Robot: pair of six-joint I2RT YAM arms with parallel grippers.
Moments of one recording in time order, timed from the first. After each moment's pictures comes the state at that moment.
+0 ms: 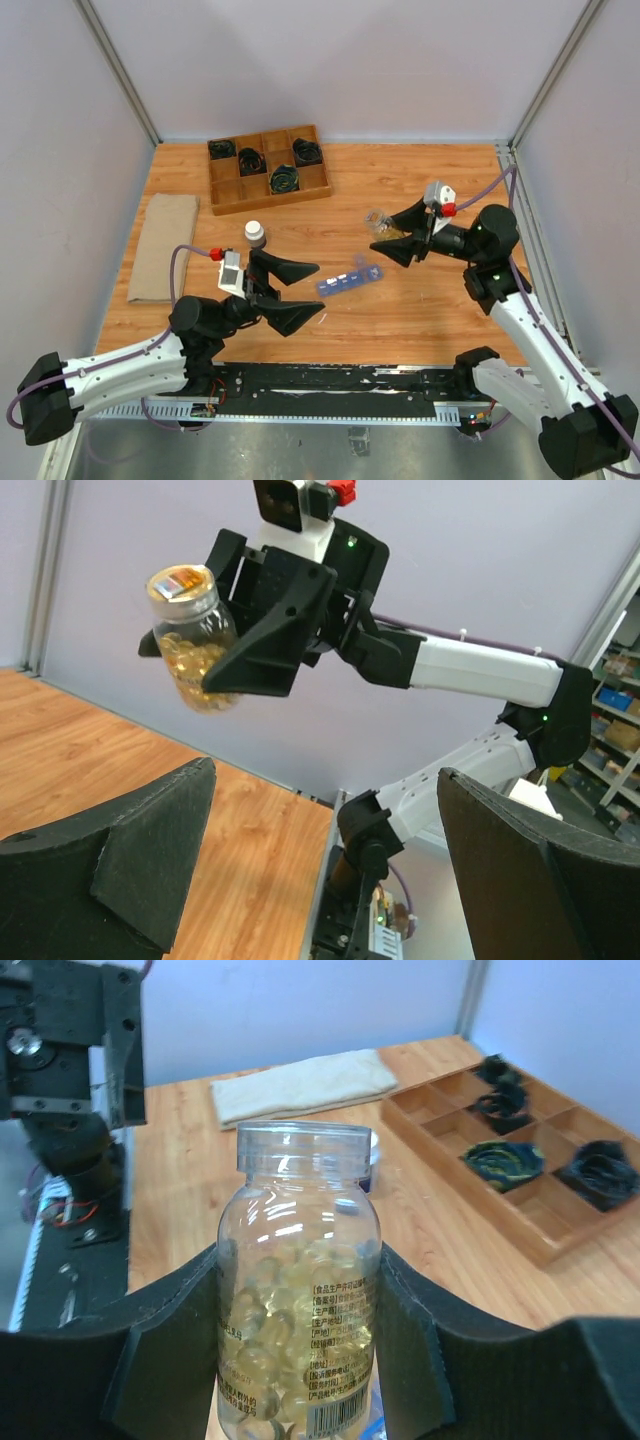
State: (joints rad) left arm -1.02 0.67 0.24 0.97 0.16 -0.51; right arm 0.32 0.85 0.71 0.19 -0.95 0.04
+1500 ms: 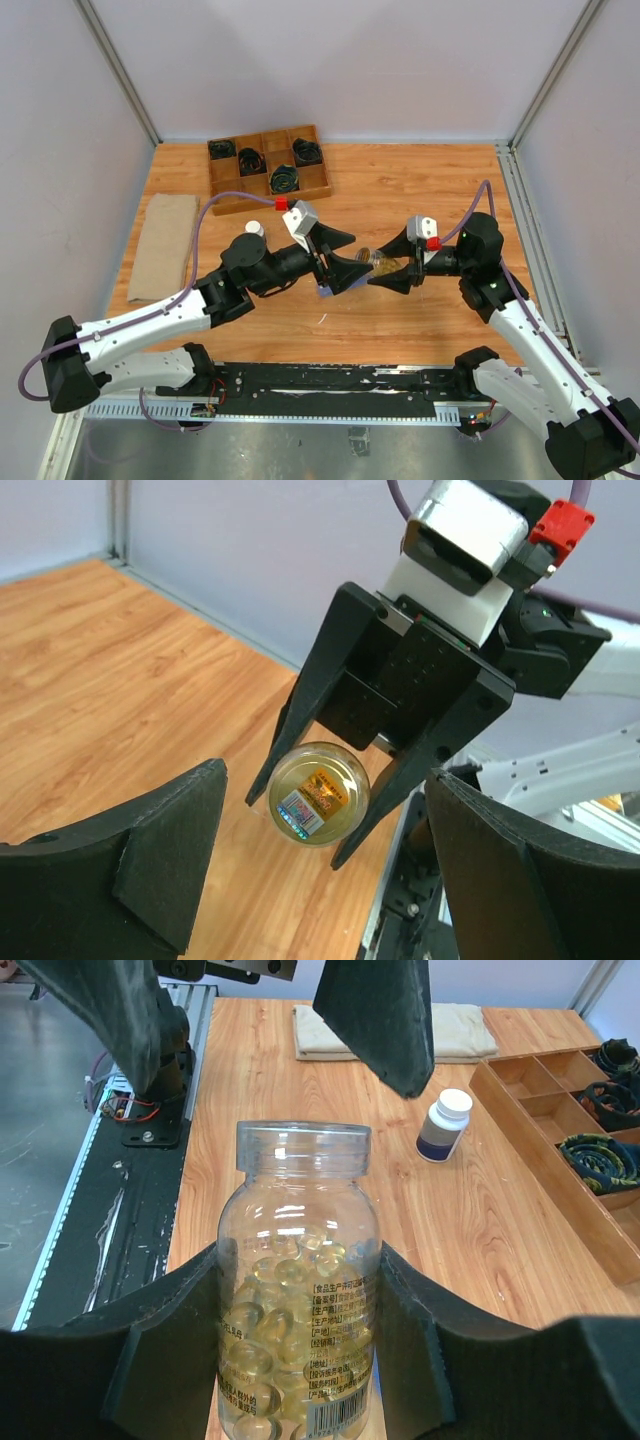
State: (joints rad) left arm -1.02 1.03 0.78 0.40 0.10 -0.36; right arm 0.38 0.83 0.68 -0.03 -1.12 -0.27
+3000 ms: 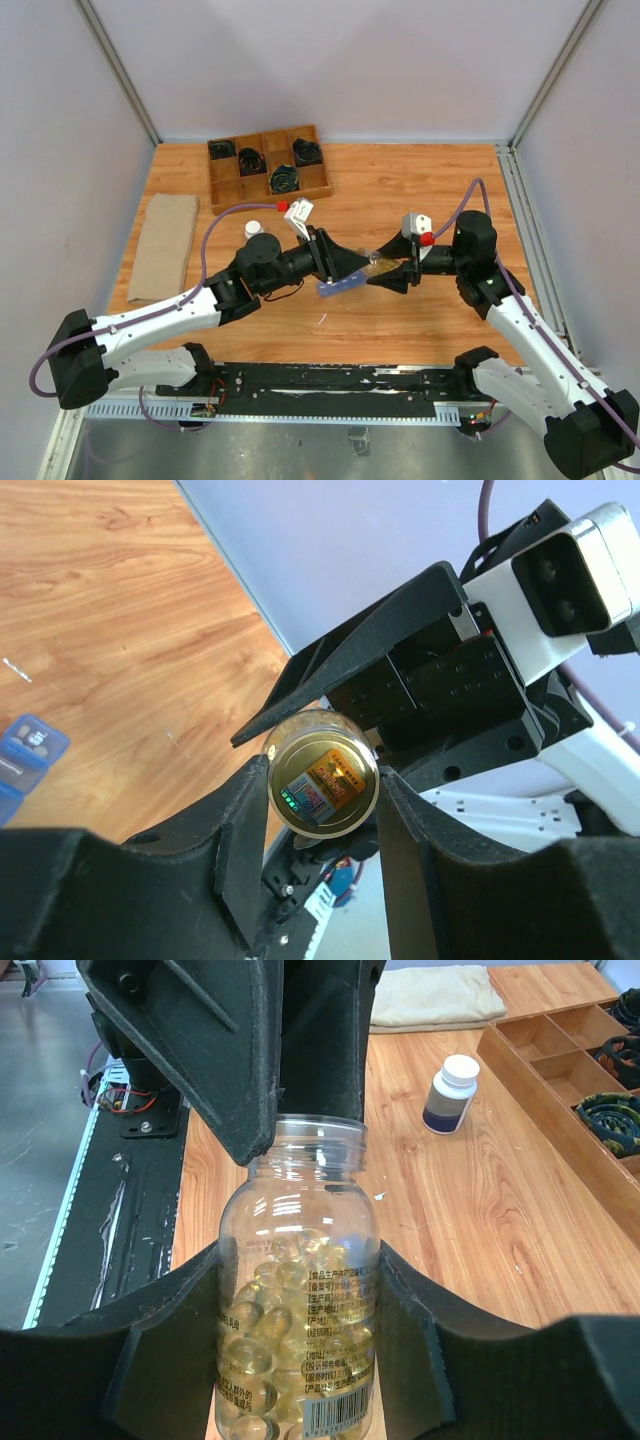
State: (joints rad) left arm -0.98 1.10 0.74 0.36 0.09 -0.84; right arm 0.37 0.87 0.68 -0.08 -1.10 -0.27
